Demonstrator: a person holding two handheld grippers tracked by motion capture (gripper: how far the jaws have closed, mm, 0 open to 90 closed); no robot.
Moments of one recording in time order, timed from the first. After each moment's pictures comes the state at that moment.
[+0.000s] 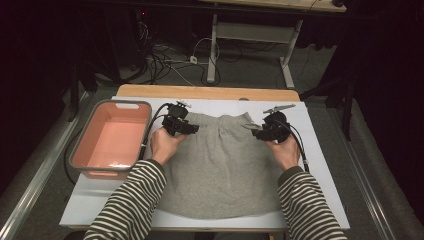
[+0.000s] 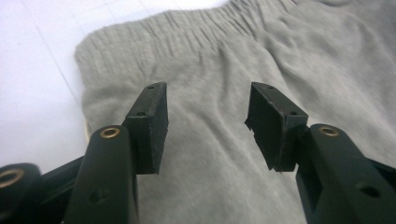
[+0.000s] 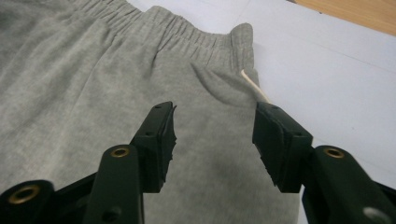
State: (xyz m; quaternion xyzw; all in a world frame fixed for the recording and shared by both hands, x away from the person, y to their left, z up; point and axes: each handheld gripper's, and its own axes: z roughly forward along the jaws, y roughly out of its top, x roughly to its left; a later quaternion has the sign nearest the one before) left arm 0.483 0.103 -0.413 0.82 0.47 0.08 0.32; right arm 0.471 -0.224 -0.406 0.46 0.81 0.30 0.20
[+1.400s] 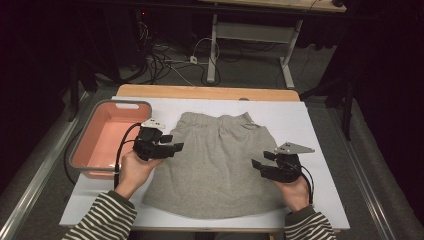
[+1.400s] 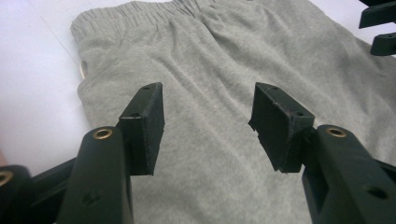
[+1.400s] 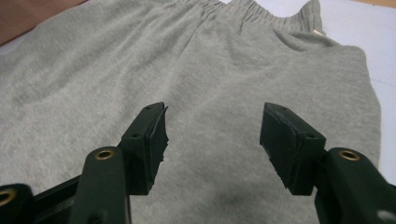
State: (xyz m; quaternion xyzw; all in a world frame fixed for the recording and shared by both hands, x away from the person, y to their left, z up) left arm 0.380 0.162 -0.392 0.81 0.41 0.08 0.41; right arm 0.358 -0.240 -0.429 0.41 0.79 0.41 0.18
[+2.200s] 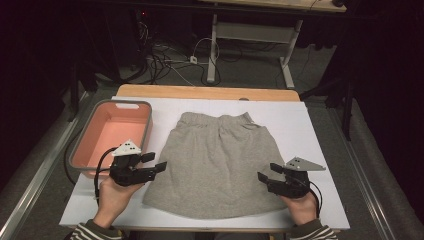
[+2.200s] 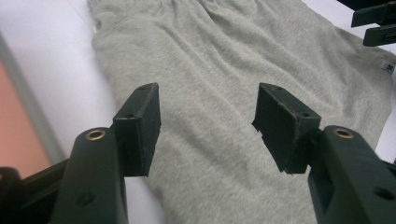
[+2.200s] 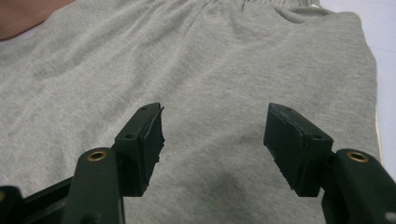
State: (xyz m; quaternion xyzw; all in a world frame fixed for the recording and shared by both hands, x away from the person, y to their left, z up) left arm 0.316 0.205 -0.412 0.78 0.42 0.10 0.44; right arm 0.323 -0.260 -0.445 0.41 0.78 0.43 0.18
